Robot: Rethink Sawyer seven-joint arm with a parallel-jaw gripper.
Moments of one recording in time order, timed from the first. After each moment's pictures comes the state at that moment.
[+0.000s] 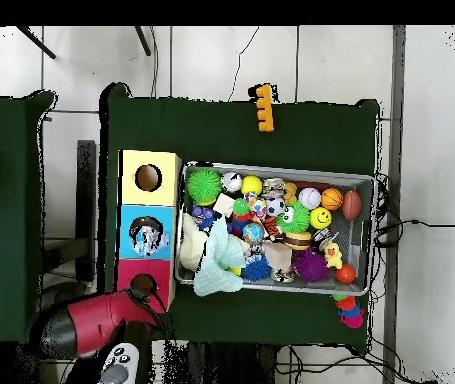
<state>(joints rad) 0.29 -0.74 0.01 1.98 0.02 0.54 1.96</state>
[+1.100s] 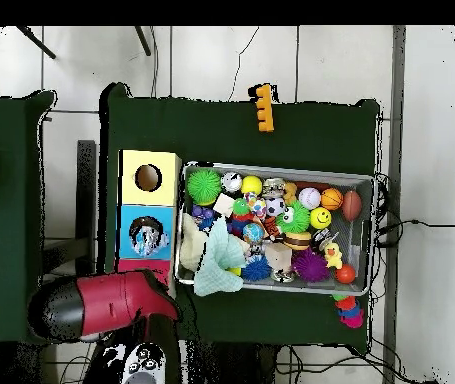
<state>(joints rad) 0.20 -0.83 0.01 1.91 0.04 0.72 1.96</state>
